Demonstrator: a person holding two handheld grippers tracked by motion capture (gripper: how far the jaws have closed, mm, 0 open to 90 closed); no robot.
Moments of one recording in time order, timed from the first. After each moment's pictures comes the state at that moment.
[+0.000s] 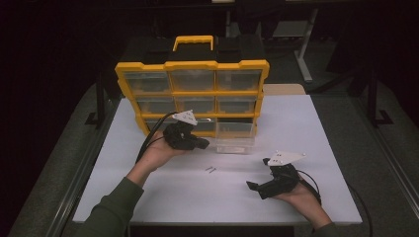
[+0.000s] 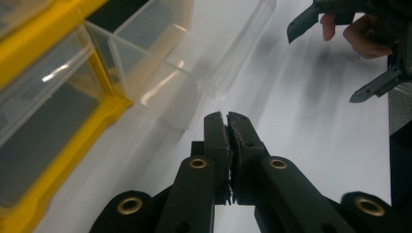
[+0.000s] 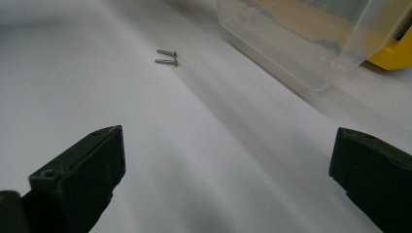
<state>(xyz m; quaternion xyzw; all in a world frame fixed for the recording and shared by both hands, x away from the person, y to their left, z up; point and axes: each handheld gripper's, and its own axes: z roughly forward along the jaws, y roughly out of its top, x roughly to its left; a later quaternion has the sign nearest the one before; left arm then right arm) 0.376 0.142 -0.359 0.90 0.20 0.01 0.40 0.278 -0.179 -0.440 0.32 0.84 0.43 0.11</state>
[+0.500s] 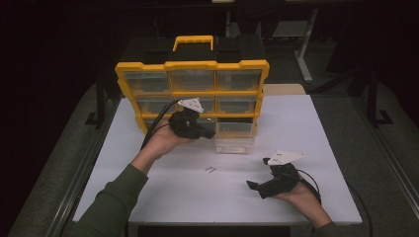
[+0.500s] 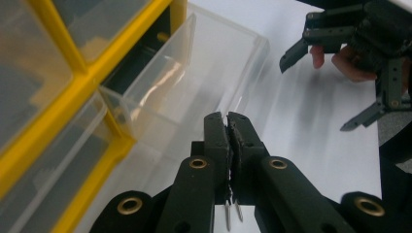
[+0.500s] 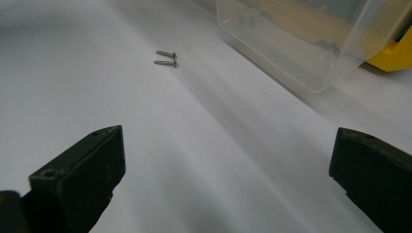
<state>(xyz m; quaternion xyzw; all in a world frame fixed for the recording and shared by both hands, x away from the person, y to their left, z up) 0.394 0.122 -0.334 0.90 0.17 0.01 0.41 0.279 -0.179 -0.440 0.32 0.84 0.43 0.11</state>
